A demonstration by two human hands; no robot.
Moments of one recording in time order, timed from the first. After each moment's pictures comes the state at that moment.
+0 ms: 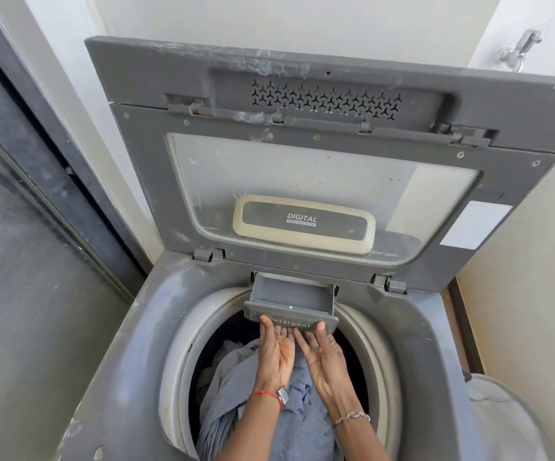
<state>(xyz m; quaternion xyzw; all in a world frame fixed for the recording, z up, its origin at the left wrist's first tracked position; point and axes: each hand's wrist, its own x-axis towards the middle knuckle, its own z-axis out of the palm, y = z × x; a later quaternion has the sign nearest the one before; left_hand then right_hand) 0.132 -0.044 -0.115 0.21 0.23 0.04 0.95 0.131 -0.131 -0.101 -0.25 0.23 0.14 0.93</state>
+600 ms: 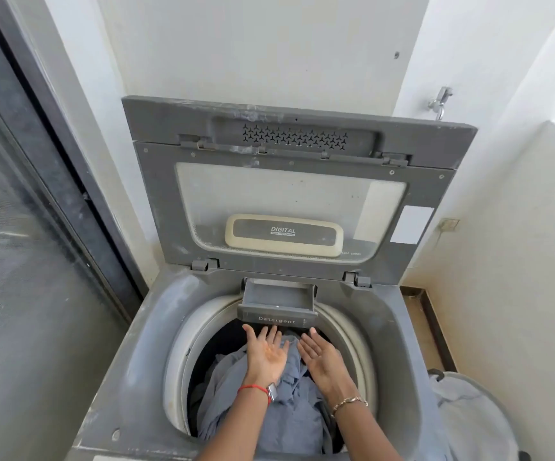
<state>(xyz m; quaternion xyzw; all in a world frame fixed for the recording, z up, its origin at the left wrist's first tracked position) 0.105 -0.040 -0.070 0.19 0.33 -0.06 0.92 0.103 -0.149 -0.077 -0.37 0.32 0.14 0.86</state>
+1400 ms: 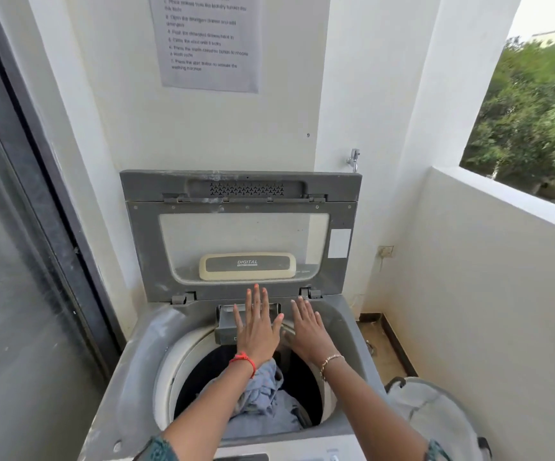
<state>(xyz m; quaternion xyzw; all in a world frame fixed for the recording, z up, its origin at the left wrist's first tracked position) 0.074 -0.056 0.025 0.98 -0.07 0.04 0.16 0.066 -0.180 0.025 -0.99 -0.06 0.02 0.15</state>
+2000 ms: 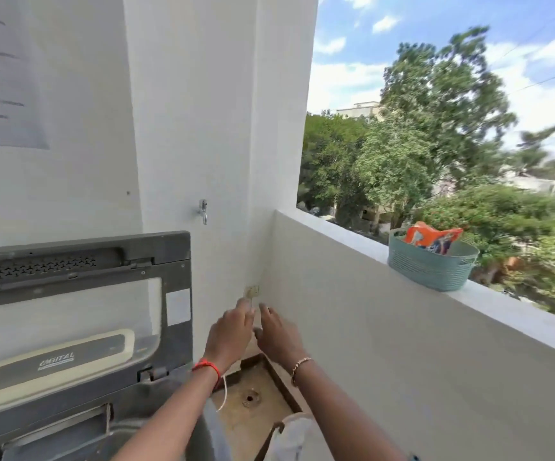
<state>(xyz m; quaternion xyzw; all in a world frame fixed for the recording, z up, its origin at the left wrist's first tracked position) 0.087 -0.286 0.141 0.90 -0.29 0.08 0.32 0.039 -0.385 0.140 -0.98 0.12 -0.12 0.14</state>
